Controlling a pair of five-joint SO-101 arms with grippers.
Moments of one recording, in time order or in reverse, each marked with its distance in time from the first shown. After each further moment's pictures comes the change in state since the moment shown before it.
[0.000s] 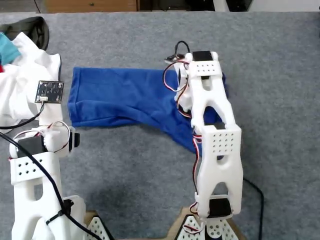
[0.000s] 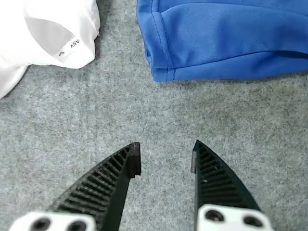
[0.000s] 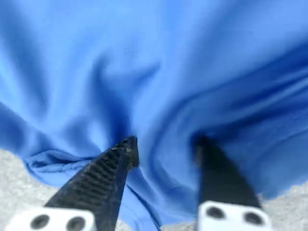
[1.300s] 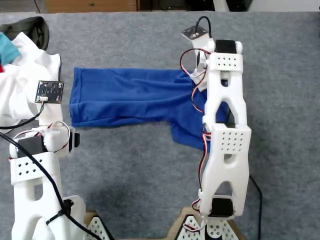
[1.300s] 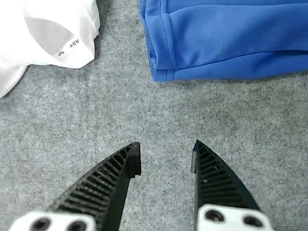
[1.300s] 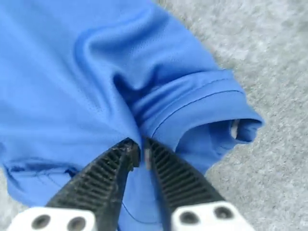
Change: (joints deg) left arm 0.0 0.0 0.0 0.0 0.0; right arm 6.9 0.5 -17.6 -2.7 6.0
